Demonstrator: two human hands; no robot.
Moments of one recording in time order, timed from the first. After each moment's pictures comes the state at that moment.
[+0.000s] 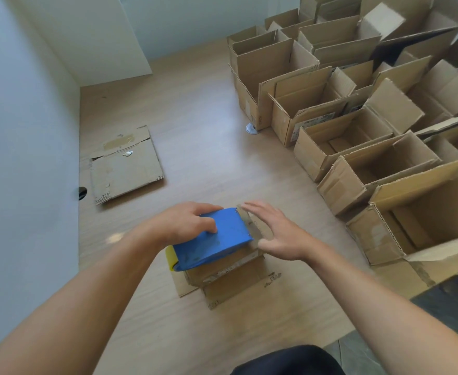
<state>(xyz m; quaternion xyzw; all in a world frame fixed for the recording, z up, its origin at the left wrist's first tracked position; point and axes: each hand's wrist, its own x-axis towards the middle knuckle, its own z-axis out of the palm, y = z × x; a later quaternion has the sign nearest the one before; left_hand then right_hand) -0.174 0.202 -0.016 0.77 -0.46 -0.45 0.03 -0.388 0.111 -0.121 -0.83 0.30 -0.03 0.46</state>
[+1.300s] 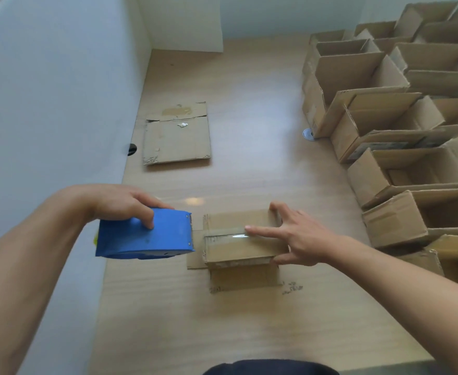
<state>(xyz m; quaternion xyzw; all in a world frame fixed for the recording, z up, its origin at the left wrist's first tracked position) -0.051 0.315 0.022 0.79 -0.33 -0.52 -0.03 -0.339 0.094 -0.108 -0.98 0.05 0.16 0.08</state>
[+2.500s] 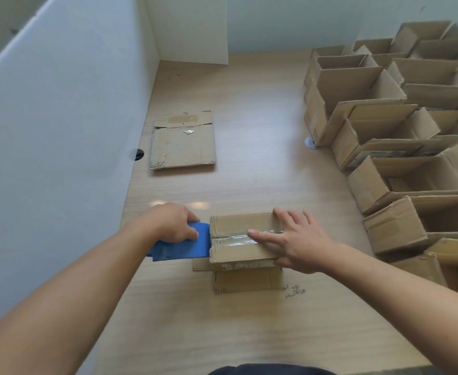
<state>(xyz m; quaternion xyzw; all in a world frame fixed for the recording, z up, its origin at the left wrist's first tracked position) -0.087 0.292 -0.057 0.82 -0.44 -0.33 -0.11 -0.336 0.124 -0.093 -0.97 0.12 0.20 -0.01</state>
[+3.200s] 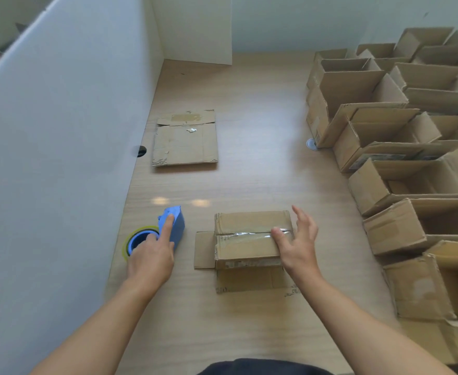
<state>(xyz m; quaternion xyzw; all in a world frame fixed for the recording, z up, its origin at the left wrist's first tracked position) -0.126 0.370 -0.138 0.95 -0.28 -0.16 0.00 -0.336 0.163 -0.146 -0.70 0.47 -0.22 0.49</state>
